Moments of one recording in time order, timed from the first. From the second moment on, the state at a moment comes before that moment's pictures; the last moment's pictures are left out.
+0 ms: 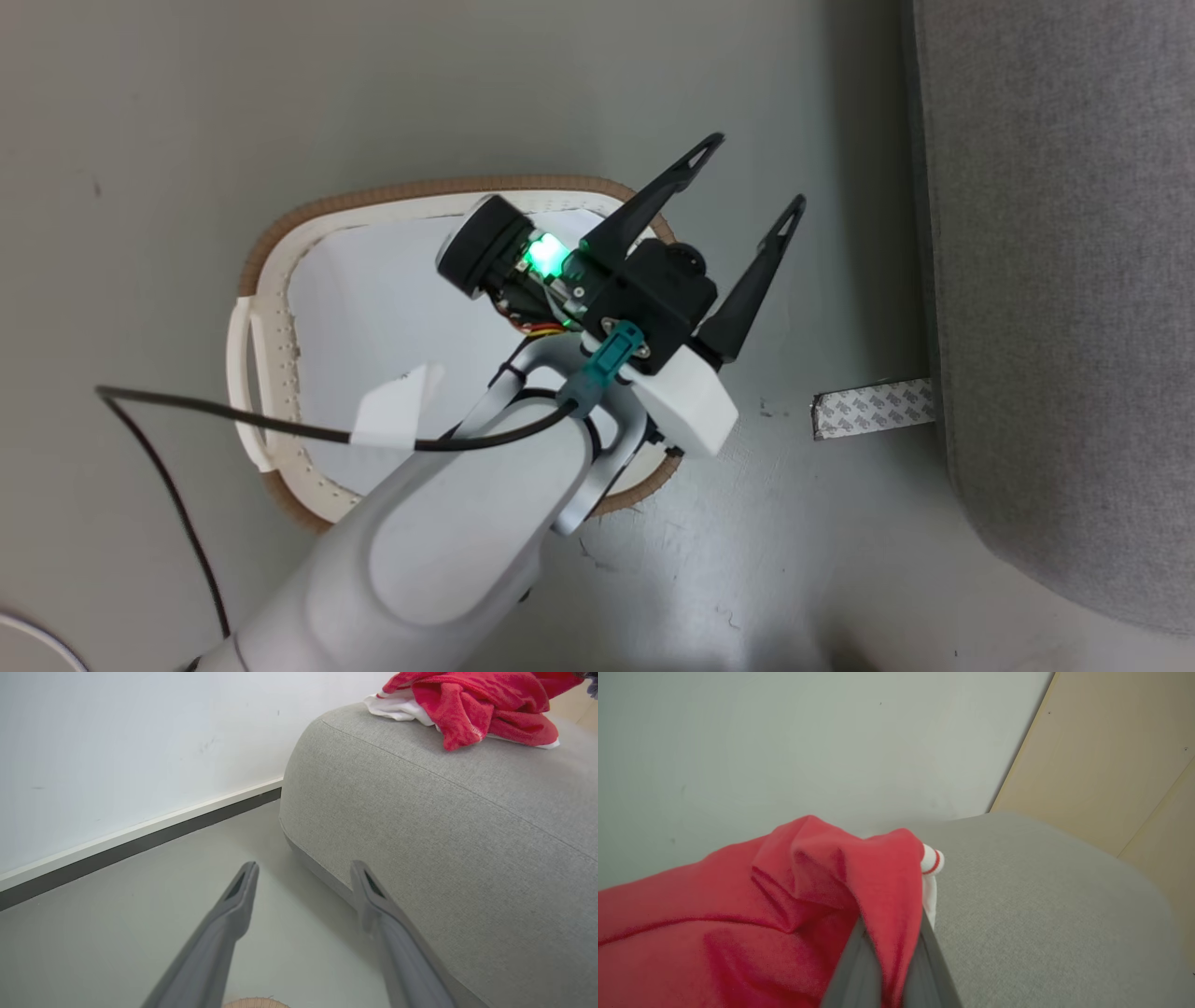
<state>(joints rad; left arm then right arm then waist) -0.88 0.14 -0.79 0.17 -0.17 0.12 -0.02 -1.22 -0.49 -0.70 0.95 -0.03 0.13 -0.26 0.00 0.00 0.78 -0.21</state>
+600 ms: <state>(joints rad) -0.66 0.21 -0.69 0.23 -0.29 0.20 -0.15 -0.78 -0.22 -0.50 0.57 -0.10 0.13 -0.26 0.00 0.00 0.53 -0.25</state>
